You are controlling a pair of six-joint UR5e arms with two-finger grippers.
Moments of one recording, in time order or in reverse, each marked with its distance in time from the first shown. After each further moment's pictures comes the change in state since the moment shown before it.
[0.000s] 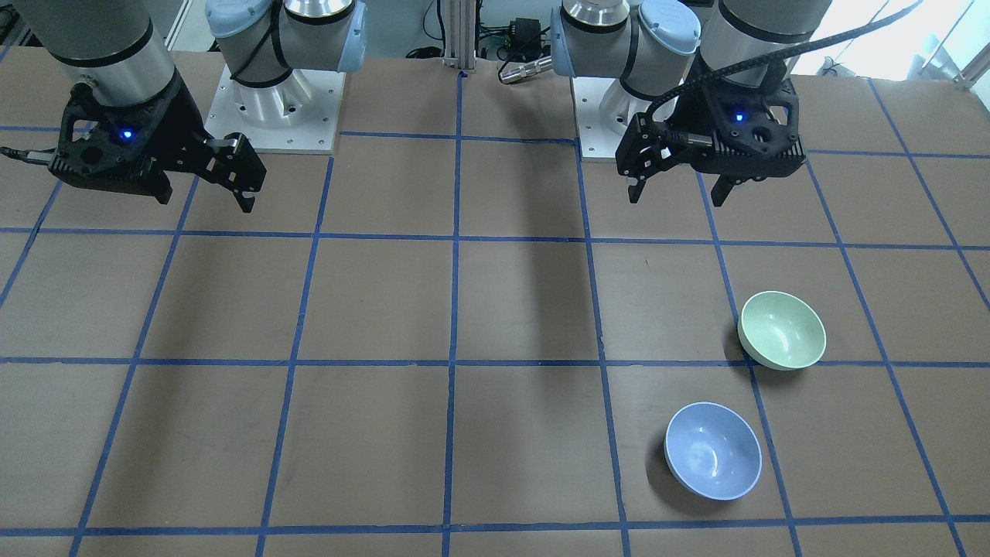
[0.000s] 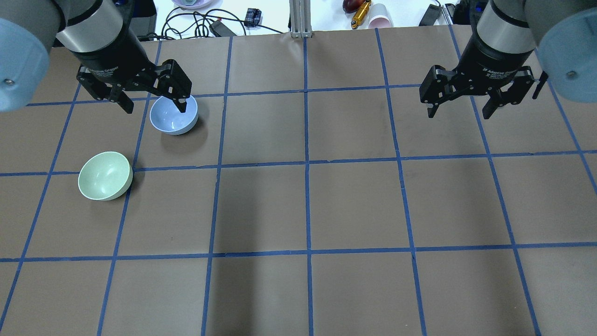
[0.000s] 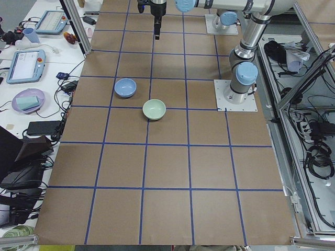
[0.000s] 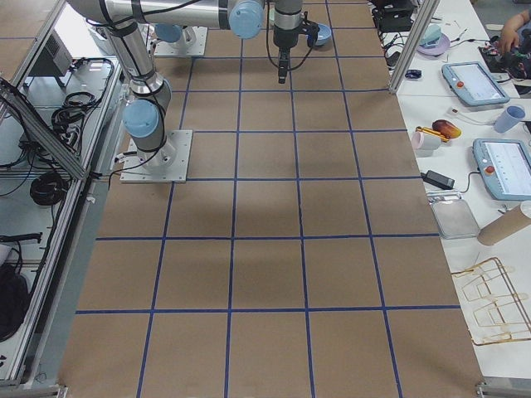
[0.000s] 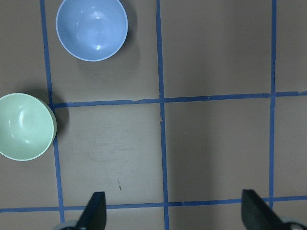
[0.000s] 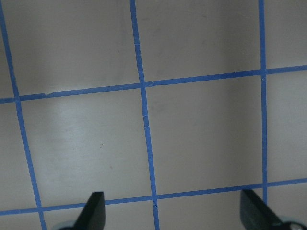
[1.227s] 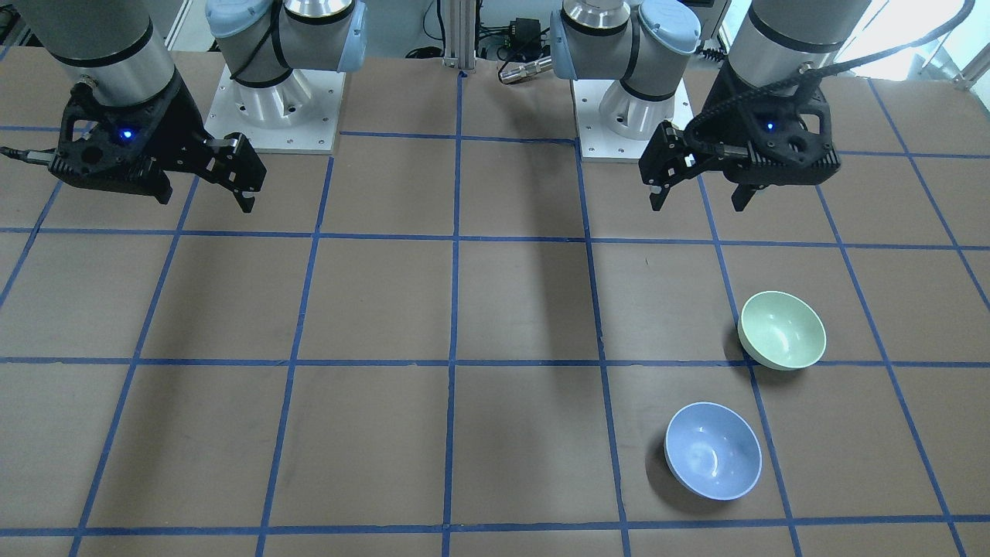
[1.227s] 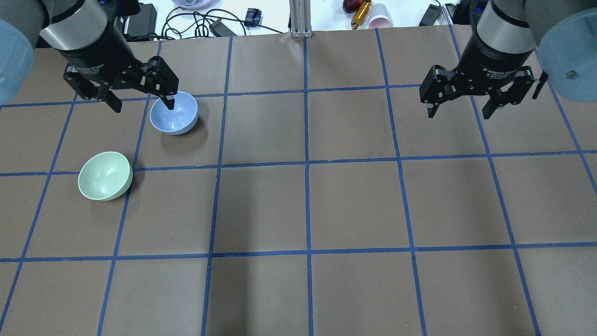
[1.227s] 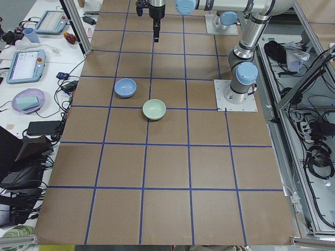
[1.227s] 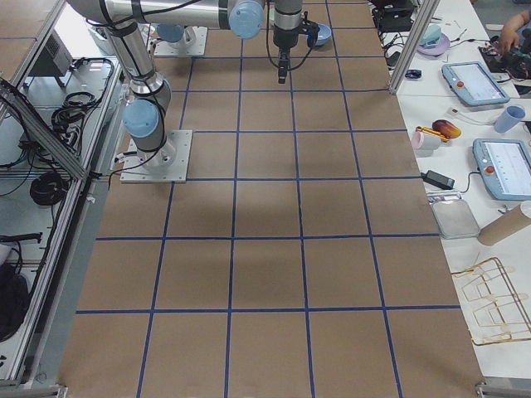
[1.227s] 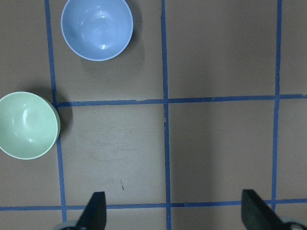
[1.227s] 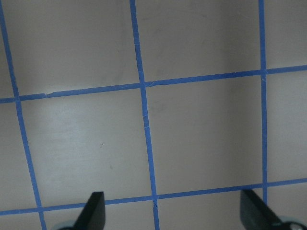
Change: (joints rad) left arm 0.061 -0.005 -0.001 0.000 -0.002 0.005; right arm 0.000 0.000 0.000 0.000 0.000 0.000
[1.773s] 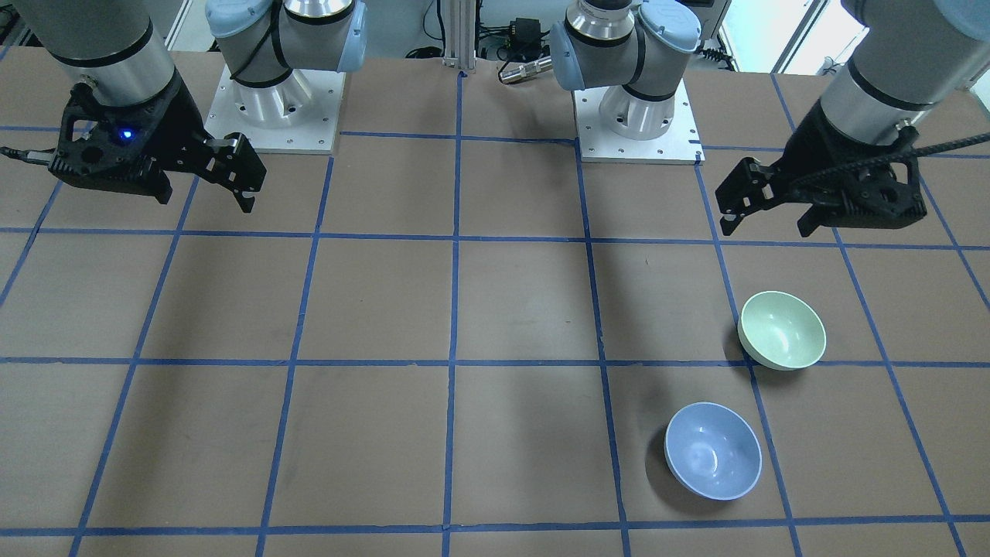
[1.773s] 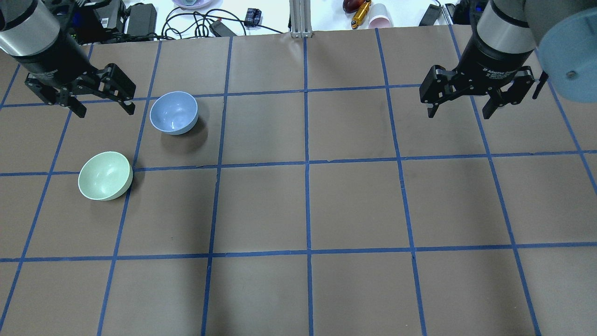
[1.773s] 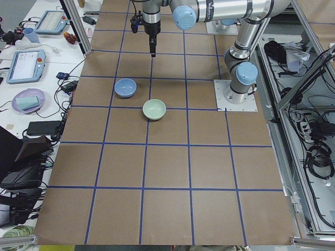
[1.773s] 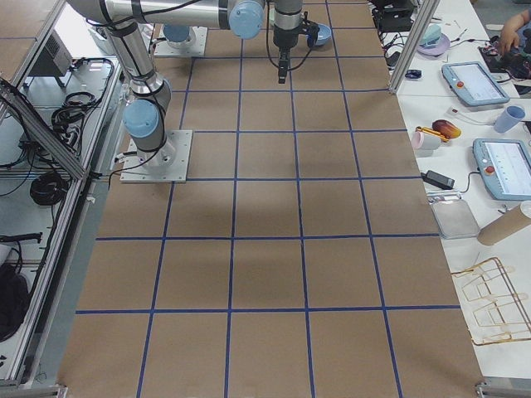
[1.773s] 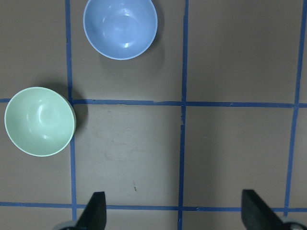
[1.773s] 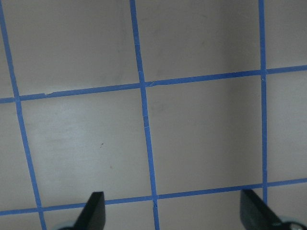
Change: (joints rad) left arm 0.192 -0.032 -0.033 0.005 -0.008 0.214; right arm 0.000 0.000 0.000 0.000 0.000 0.000
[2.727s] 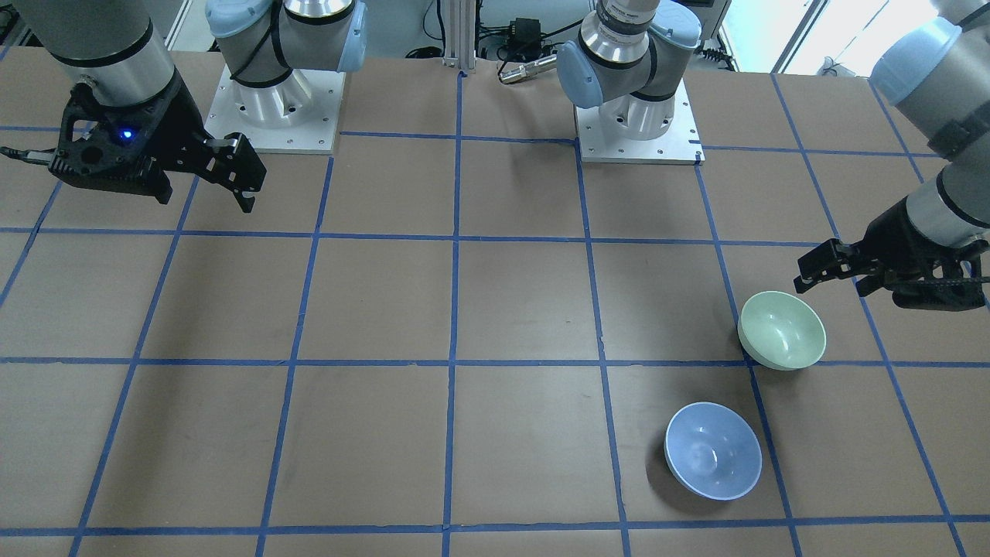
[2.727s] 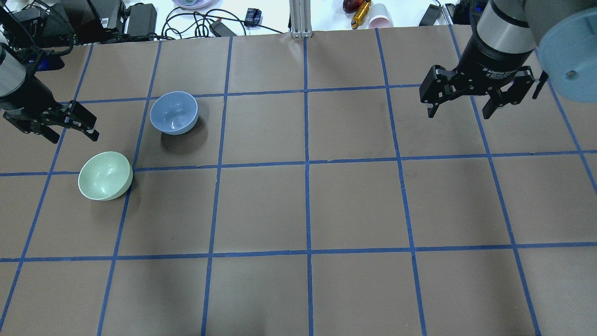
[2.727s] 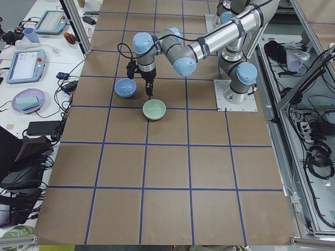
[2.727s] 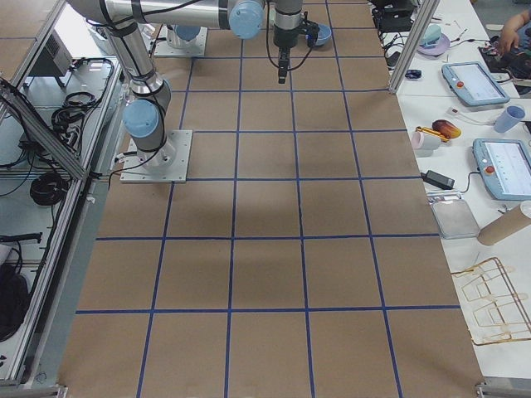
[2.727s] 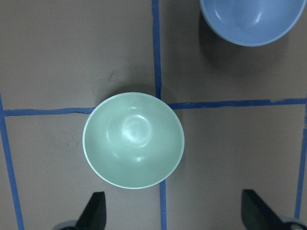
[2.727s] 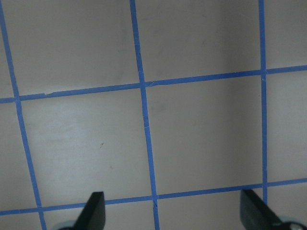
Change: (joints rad) left arm 0.272 -0.147 -0.135 0.217 -0.041 0.282; right arm 0.000 0.000 0.000 0.000 0.000 0.000
